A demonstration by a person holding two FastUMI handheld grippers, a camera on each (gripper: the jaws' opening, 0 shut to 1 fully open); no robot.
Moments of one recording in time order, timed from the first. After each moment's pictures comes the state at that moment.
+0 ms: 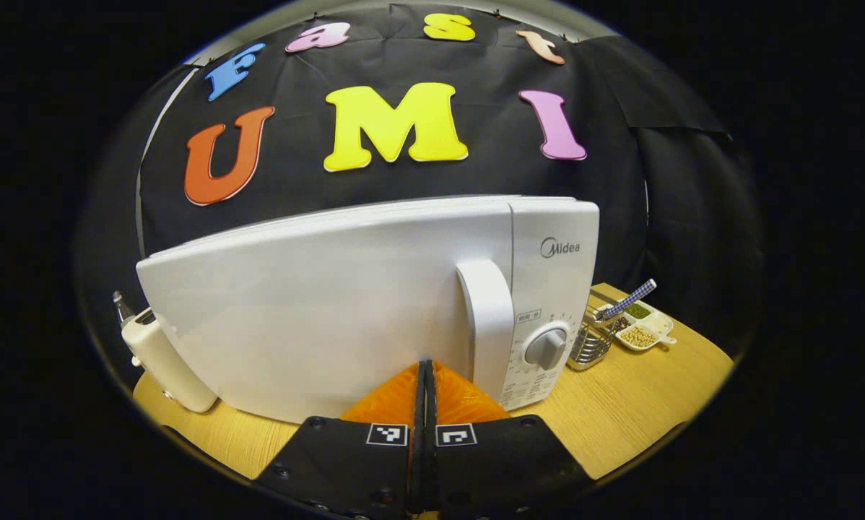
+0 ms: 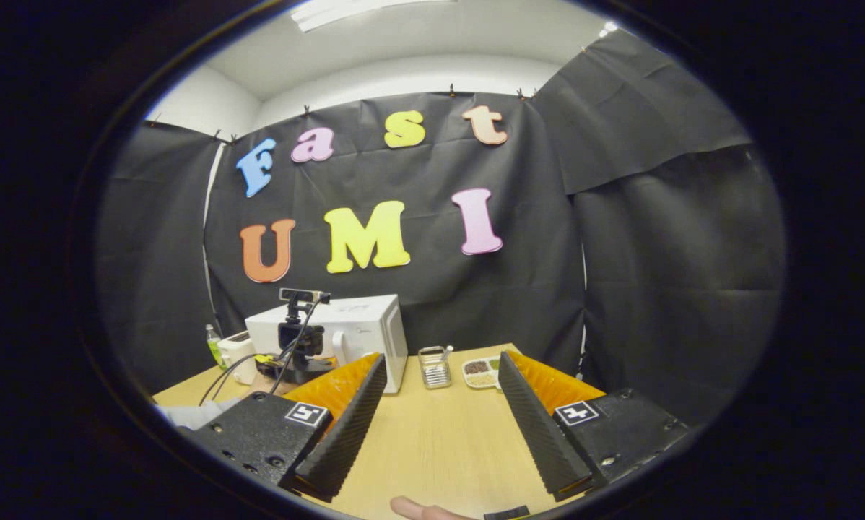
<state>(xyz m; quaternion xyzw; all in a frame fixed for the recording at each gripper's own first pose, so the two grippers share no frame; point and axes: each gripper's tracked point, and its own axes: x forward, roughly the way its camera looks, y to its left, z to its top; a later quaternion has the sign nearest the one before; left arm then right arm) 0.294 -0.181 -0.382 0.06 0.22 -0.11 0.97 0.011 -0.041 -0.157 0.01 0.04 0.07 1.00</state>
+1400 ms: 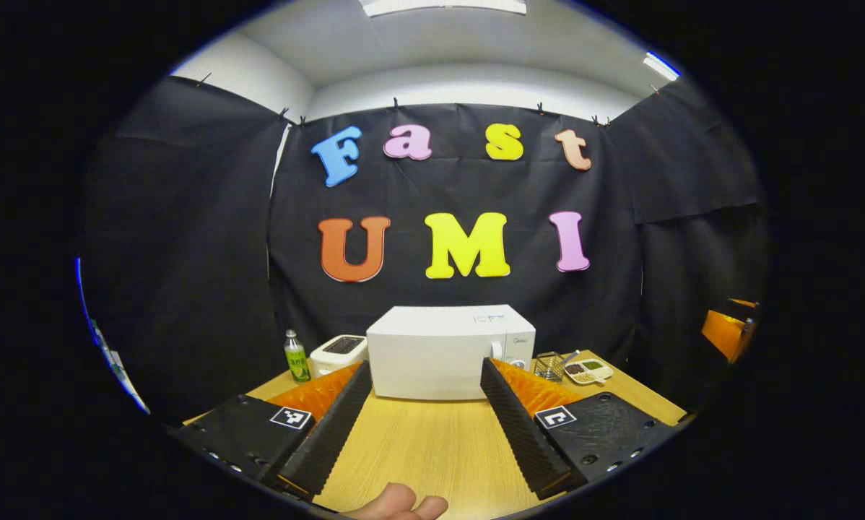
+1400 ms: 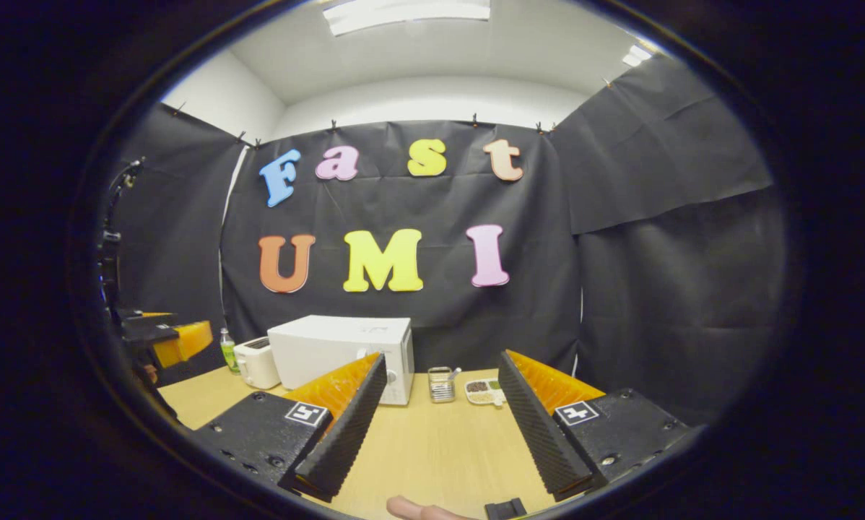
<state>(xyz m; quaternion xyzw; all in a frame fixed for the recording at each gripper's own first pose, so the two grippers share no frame) -0.032 -0.057 -0.095 0.03 0.04 -0.02 1.00 -0.062 -0.006 -0.086 -0.03 -0.01 0.07 1.00</state>
